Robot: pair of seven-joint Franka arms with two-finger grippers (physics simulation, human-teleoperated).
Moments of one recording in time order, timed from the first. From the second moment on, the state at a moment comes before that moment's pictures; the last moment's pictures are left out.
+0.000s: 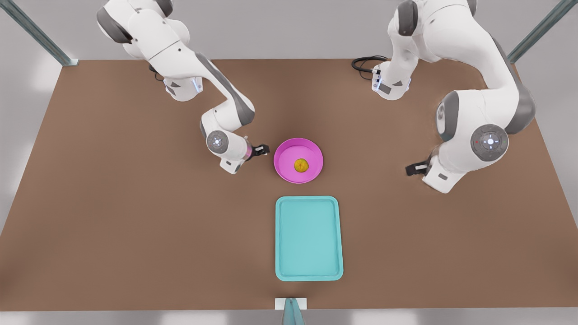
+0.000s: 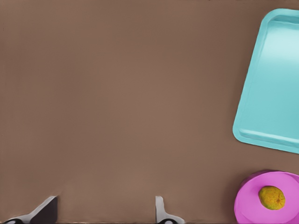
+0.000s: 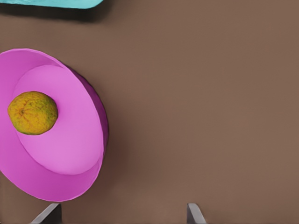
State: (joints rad) left arm -0.75 0.42 0.82 -1.27 -0.23 1.34 -0.19; right arm 0.30 0.39 0.35 -2.02 0.34 2.30 0.25
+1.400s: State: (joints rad) left arm -0.16 0.27 0.24 -1.34 -0.12 1.24 0.03; right arm 0.40 0.72 0.37 -1.85 0.43 2.48 0.32
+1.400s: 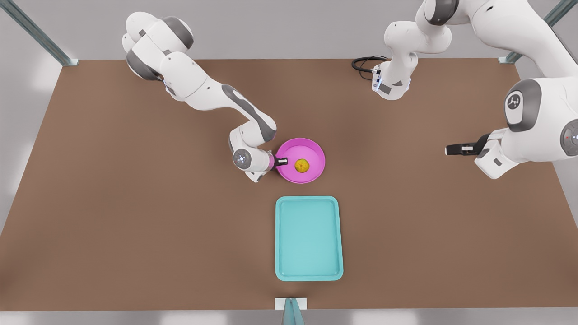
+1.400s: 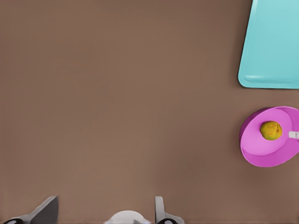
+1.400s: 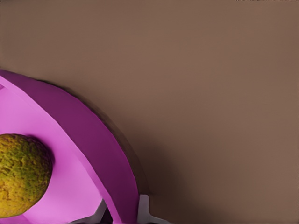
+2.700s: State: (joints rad) left arm -0.17 0.27 0.23 -1.34 -0.12 1.22 0.04; right arm 0.30 0.87 0.30 -1.33 0.51 2.39 0.24
